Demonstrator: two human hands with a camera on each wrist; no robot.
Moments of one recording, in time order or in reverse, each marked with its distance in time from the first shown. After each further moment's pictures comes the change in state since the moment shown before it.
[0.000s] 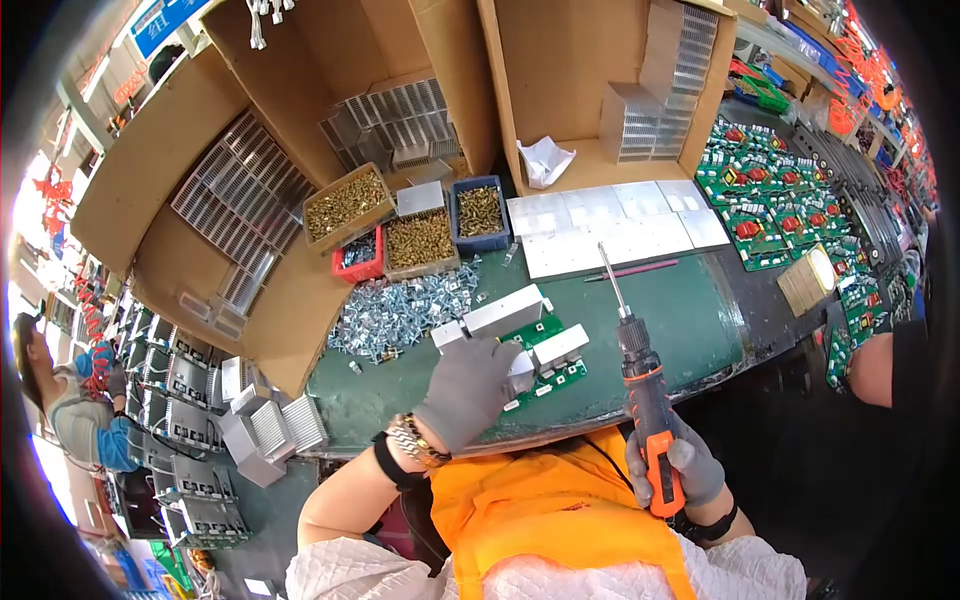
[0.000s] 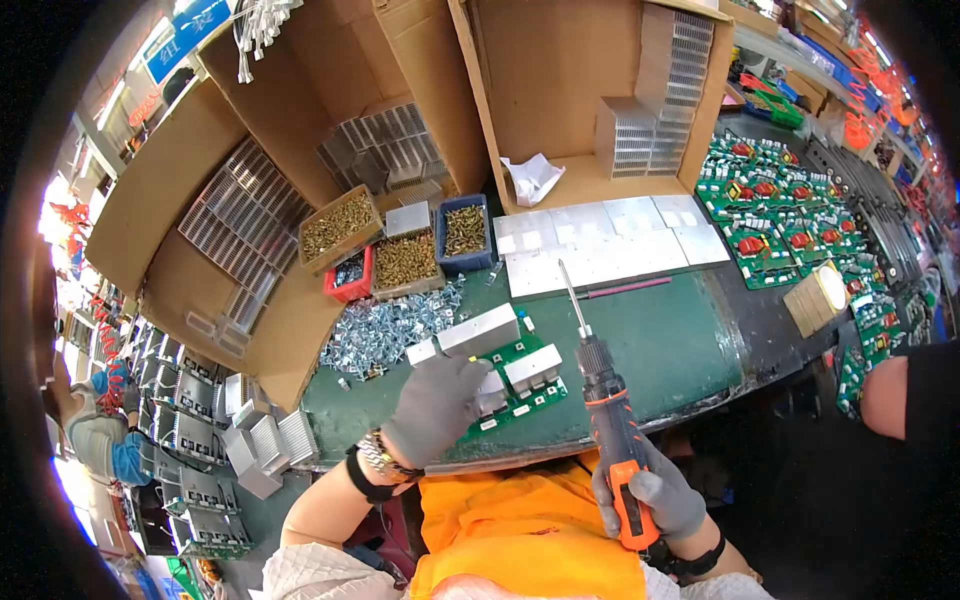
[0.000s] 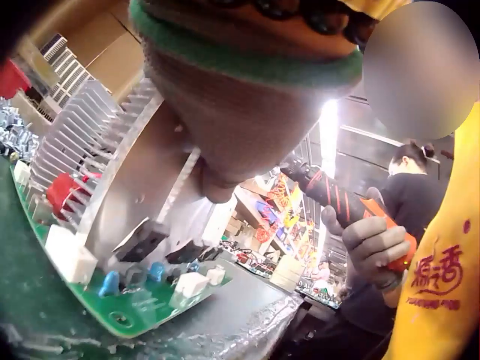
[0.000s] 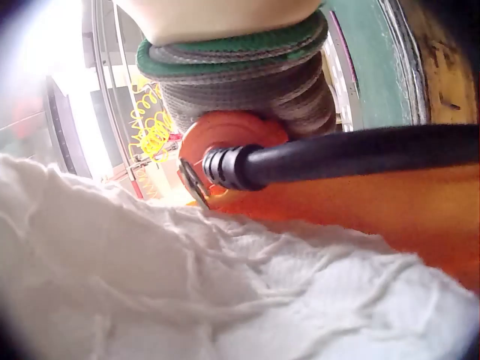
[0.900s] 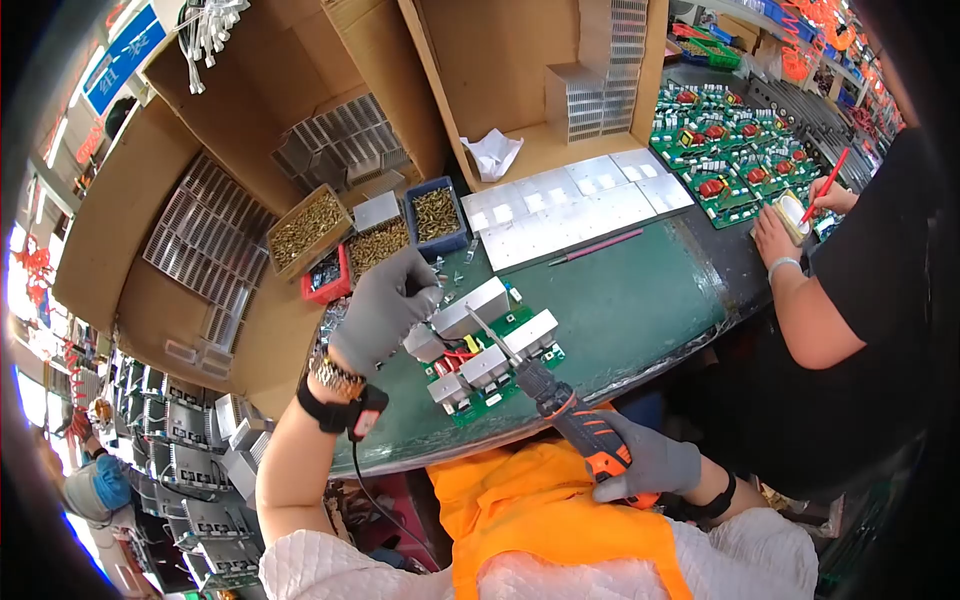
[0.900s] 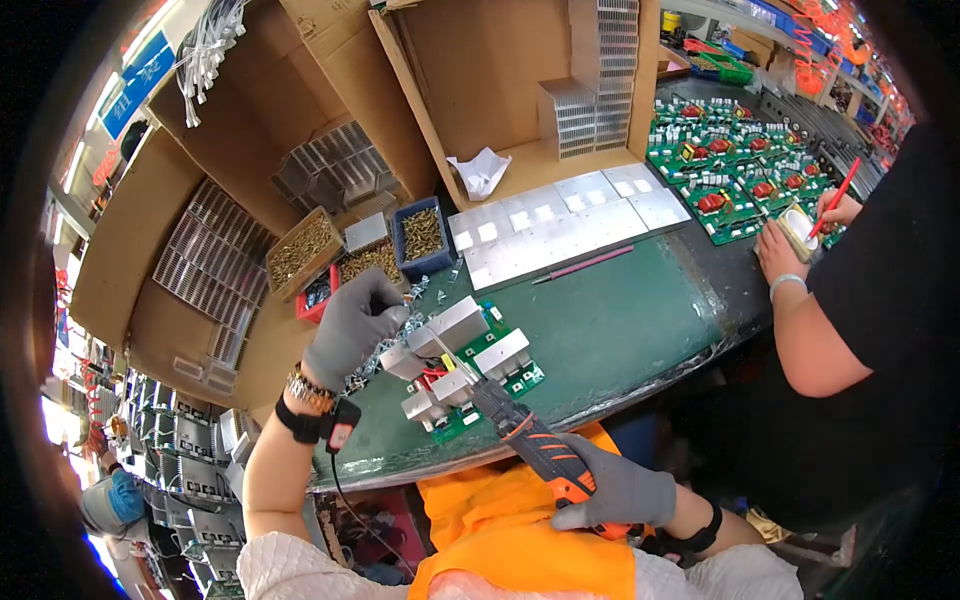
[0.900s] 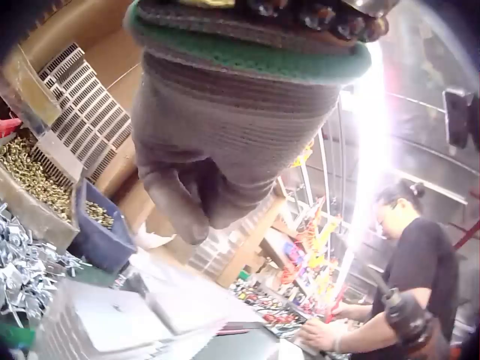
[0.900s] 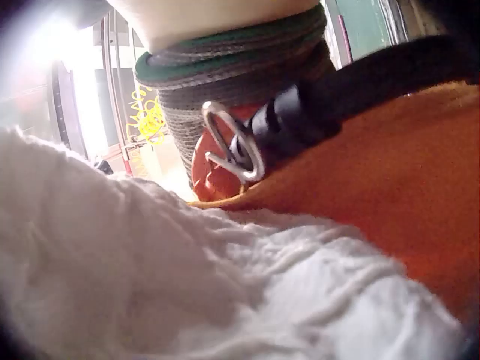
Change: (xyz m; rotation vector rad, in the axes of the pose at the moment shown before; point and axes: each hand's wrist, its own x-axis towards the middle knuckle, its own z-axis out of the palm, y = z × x) left_hand 0.057 -0.059 -0.057 -0.755 -0.025 -0.257; right_hand 0.005 0.005 0.015 -0.652 -0.047 0.313
